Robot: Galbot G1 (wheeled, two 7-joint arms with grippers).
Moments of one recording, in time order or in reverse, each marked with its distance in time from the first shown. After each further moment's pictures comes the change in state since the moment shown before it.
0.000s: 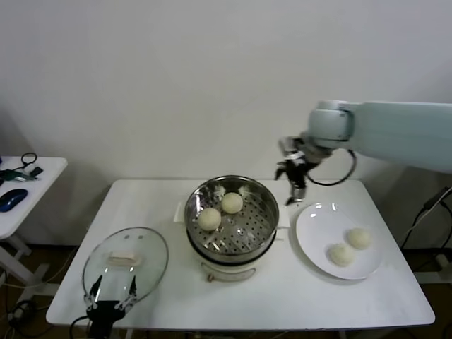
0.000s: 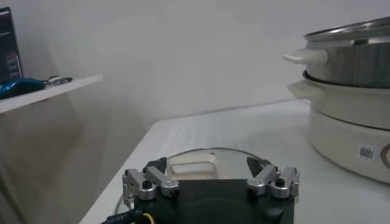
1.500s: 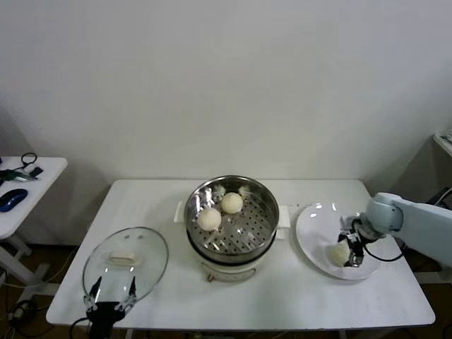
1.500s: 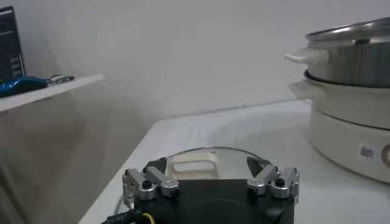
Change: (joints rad) left arm 0.001 -0.011 -0.003 0.006 0.003 -0.010 0.003; right arm -0.753 -0.245 0.463 -0.190 -0.414 -0.037 0.074
